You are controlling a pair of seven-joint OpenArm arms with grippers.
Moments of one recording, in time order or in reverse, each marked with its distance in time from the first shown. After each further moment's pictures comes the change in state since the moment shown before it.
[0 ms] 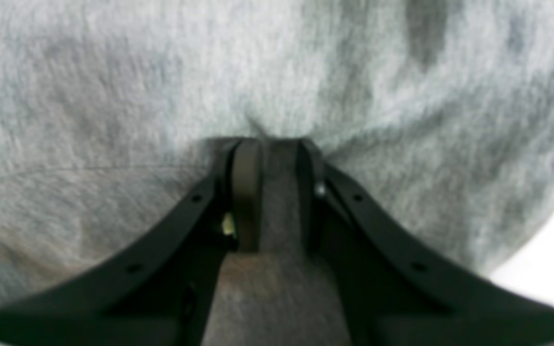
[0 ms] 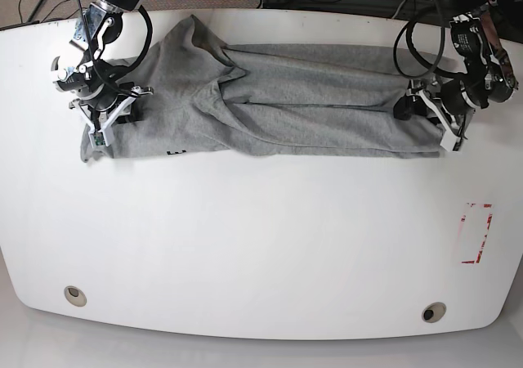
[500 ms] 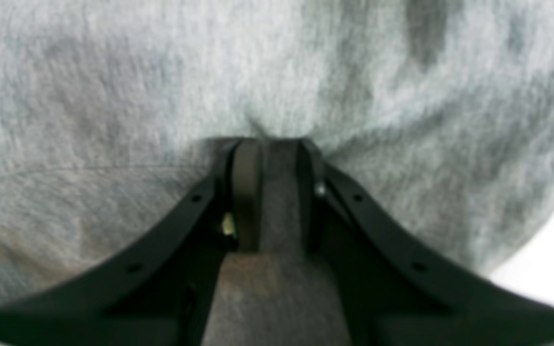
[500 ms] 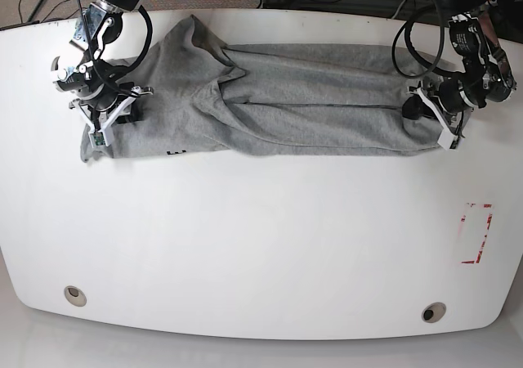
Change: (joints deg) left arm 0.1 0.1 0.1 0.2 0.7 0.0 0.5; right arm 0.0 0.0 0.0 0.0 0.0 0.0 0.0
